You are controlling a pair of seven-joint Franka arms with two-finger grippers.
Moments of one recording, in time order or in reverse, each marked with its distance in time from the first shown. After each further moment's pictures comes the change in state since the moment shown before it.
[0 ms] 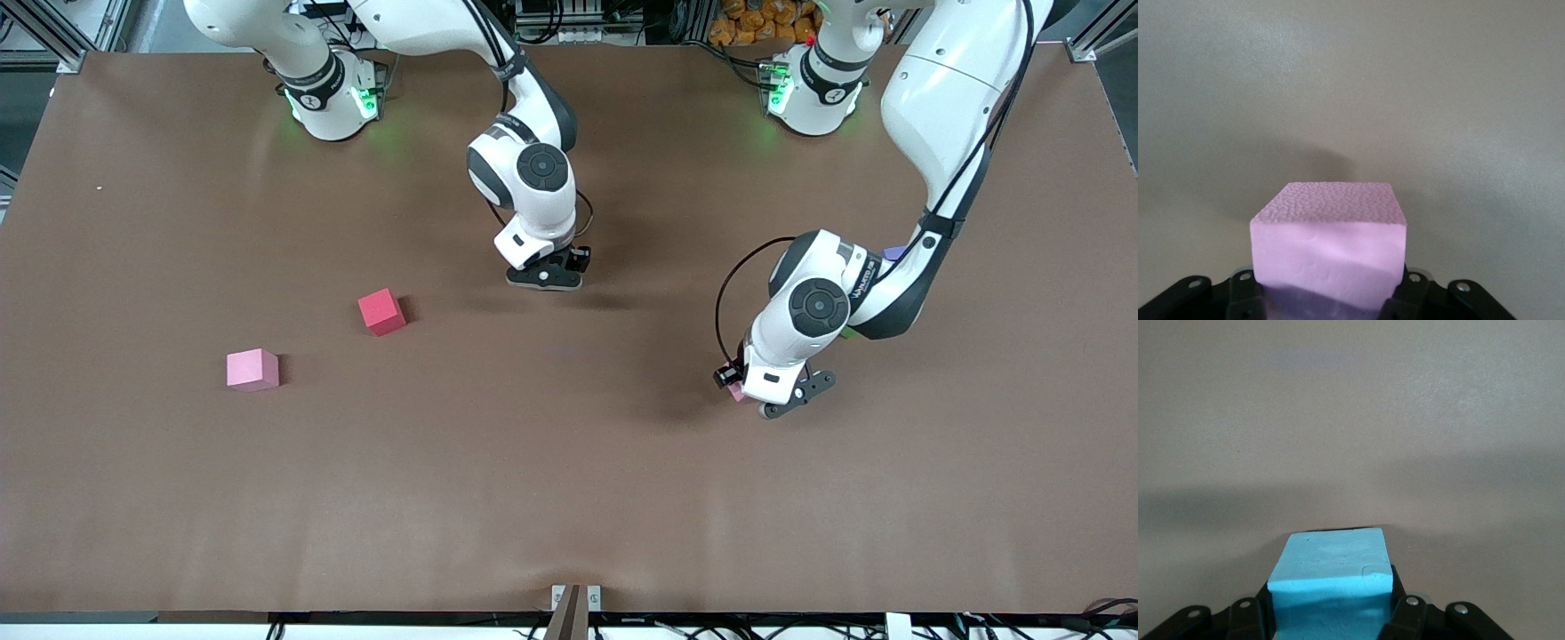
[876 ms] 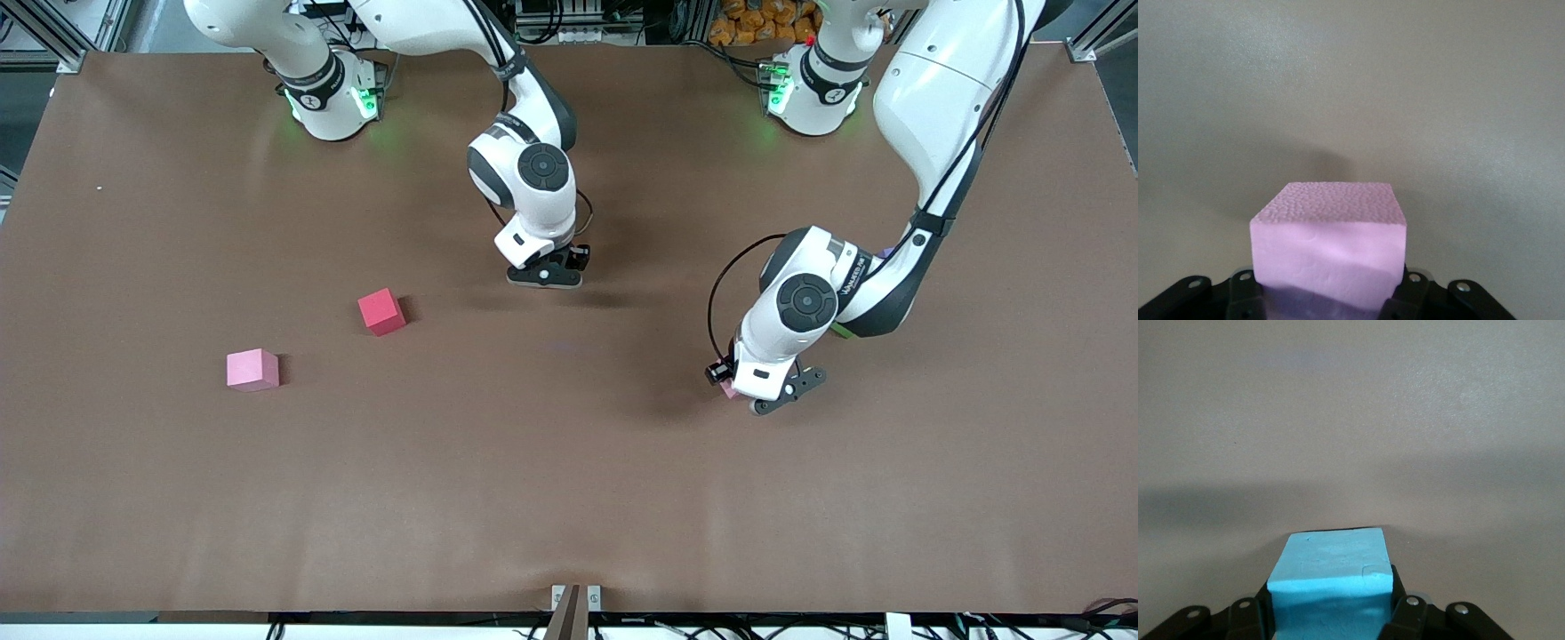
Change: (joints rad) left arm -0.020 -0.003 0.000 0.000 0.000 -0.001 -0.013; right arm 0.003 0.000 0.004 -0.005 0.000 0.000 -0.007
